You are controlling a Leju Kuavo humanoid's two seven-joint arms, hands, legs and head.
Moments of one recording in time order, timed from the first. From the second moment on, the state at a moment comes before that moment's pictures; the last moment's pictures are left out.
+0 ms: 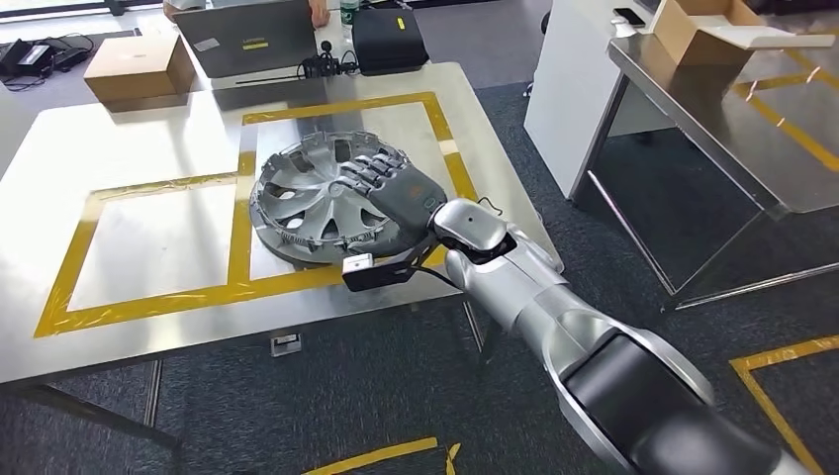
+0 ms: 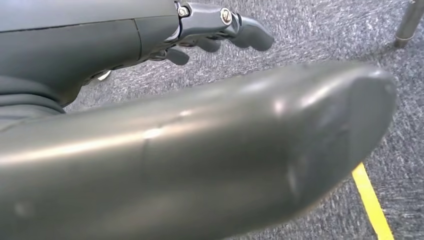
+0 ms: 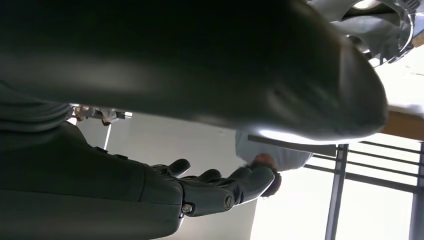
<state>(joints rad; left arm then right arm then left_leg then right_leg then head) -0.15 -0.24 0.92 -0.20 -1.16 0.62 -0.15 -0.96 0.12 0.58 -0.54 1.21 -0.23 -0.37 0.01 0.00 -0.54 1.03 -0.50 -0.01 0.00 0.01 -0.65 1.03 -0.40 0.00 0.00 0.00</state>
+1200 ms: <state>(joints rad) -0.15 -0.24 0.91 -0.20 -1.15 0.56 -0.12 -0.92 0.10 0.56 -0.55 1.19 -0.22 -0.38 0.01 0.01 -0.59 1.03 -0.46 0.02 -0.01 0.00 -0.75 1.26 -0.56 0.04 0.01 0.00</state>
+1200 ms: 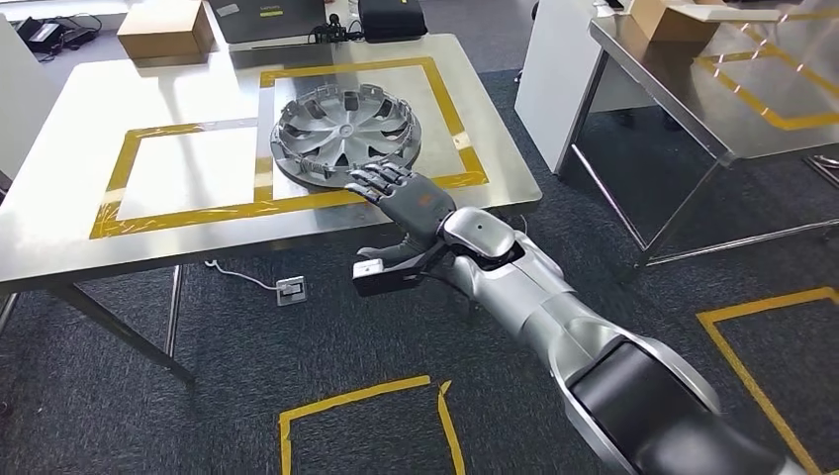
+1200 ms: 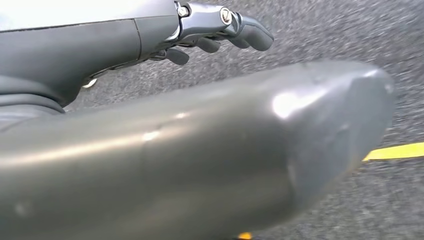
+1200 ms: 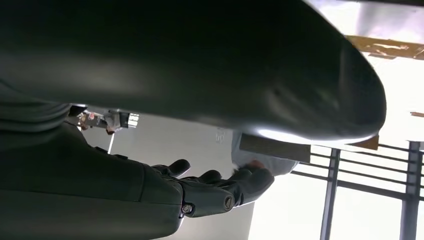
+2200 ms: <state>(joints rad) -0.15 -0.23 0.91 -0.20 -1.14 0.57 -0.14 -0.90 0.11 0.52 -0.51 1.16 -0.21 -0.42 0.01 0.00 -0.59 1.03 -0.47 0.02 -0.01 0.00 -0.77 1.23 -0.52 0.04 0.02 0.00</state>
